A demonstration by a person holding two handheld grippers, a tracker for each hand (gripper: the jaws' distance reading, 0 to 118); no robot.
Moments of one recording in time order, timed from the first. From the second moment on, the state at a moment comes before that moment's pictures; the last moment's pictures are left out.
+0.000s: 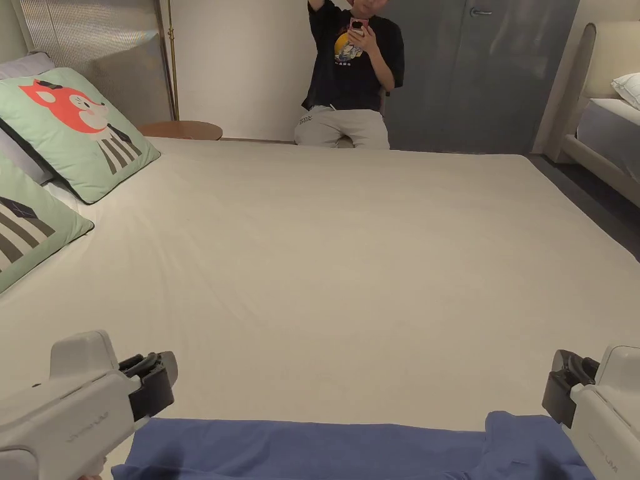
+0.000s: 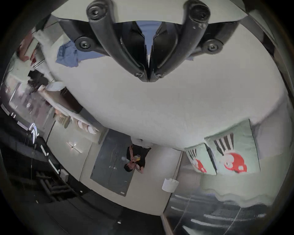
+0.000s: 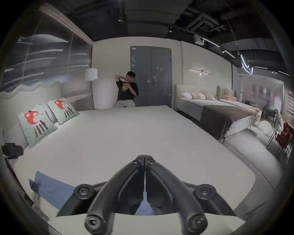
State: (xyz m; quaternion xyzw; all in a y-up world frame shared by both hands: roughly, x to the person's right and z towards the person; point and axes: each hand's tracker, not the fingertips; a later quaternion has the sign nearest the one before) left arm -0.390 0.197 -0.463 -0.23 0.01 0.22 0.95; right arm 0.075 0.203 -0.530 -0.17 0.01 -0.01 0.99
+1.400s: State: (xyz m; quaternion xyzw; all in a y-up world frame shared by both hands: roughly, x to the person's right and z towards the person) left arm -0.600 0.094 -0.436 -0.34 0.00 0.45 0.83; right arm 0.018 0.202 -0.514 -0.18 0.06 -0.01 0.98
